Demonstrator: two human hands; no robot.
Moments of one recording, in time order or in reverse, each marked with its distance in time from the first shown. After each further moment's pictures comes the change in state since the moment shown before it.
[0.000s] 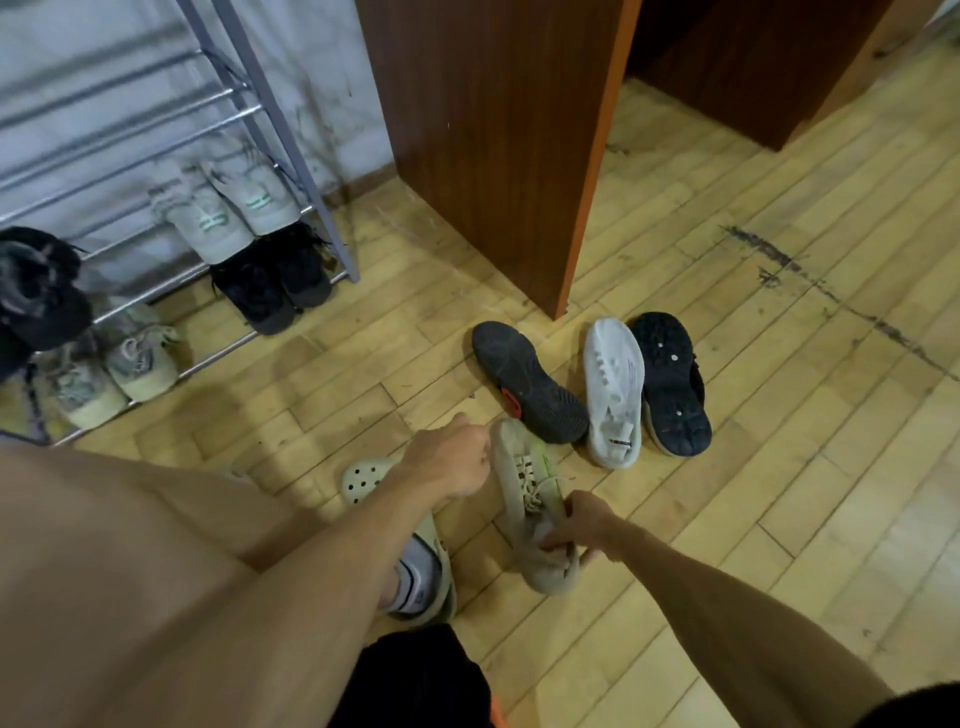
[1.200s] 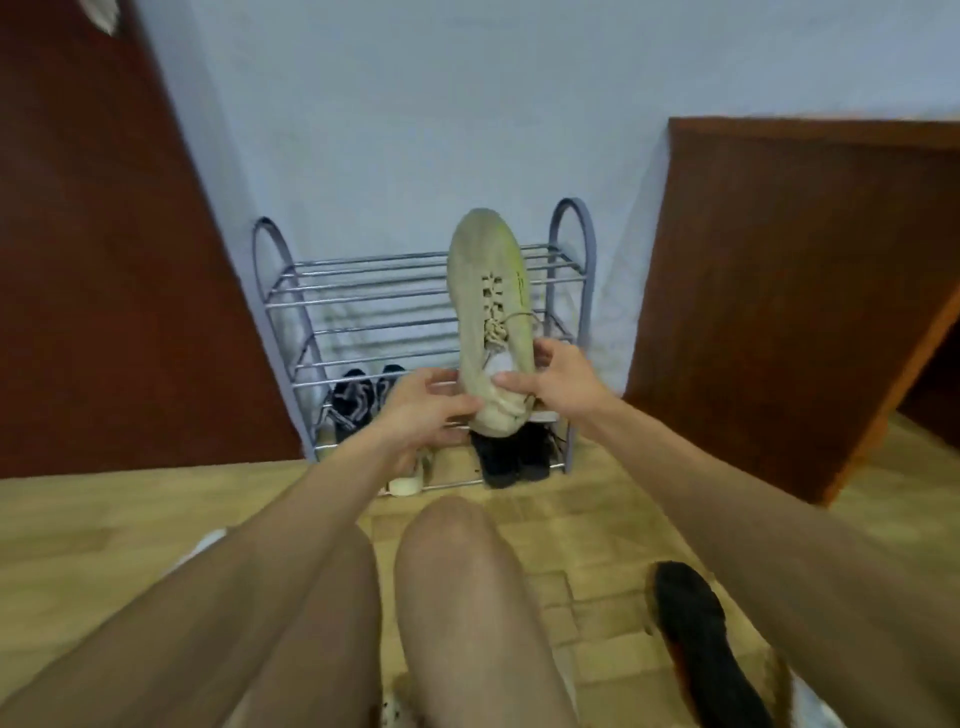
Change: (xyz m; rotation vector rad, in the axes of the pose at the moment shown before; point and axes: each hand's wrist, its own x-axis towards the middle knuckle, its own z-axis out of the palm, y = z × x) left_hand -0.221 -0.181 -0.192 -1.379 0.865 -0.195; right_hand -0.249 -0.420 0.014 0.154 -0.007 -1.189
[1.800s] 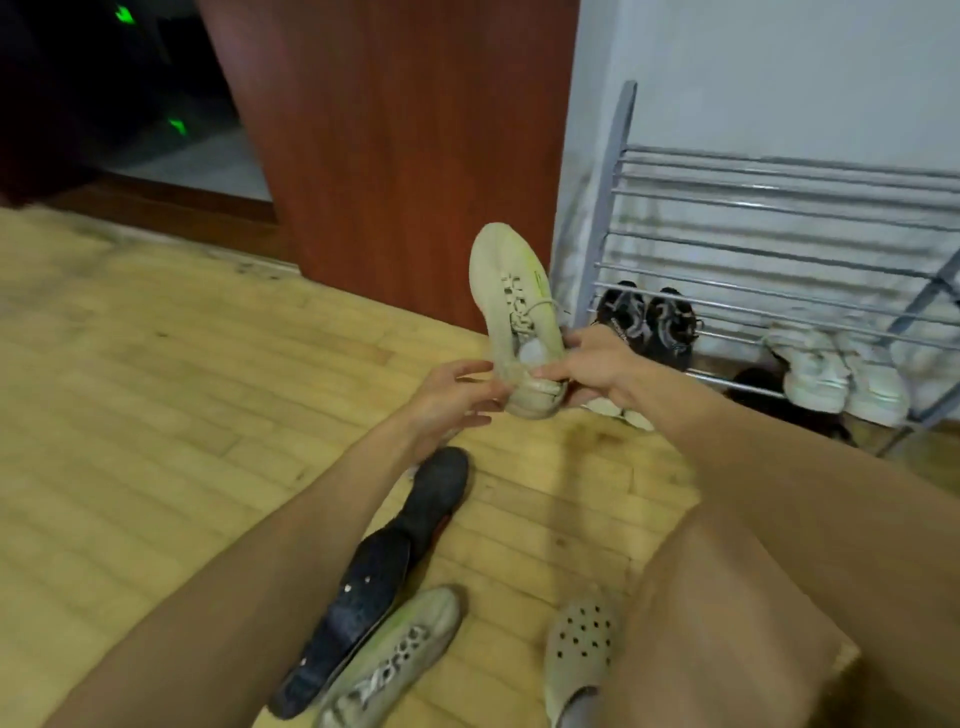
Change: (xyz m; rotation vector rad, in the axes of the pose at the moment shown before) left_hand -0.096 -0.147 -0.262 -0.168 0.363 -0.227; right_hand 0.031 0.001 0.332 -0.241 -0.533 0.273
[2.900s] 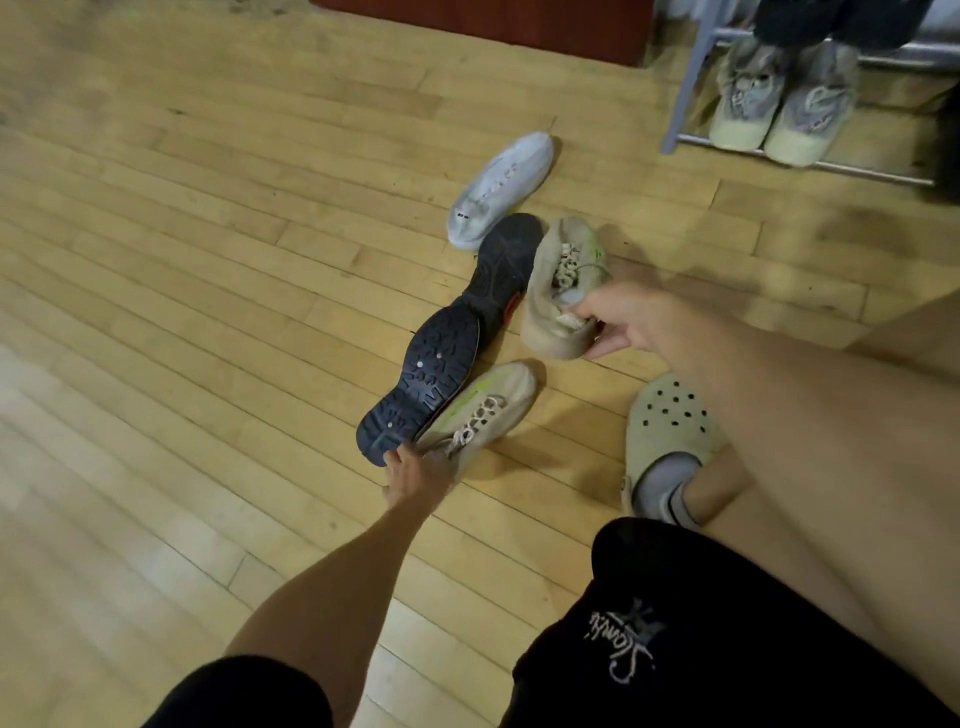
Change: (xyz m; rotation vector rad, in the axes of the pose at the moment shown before) left_hand -0.114 -0.364 -0.048 0.719 0.420 -0.780; right_hand -0.021 0.154 0.152 0.151 -0.233 0.515
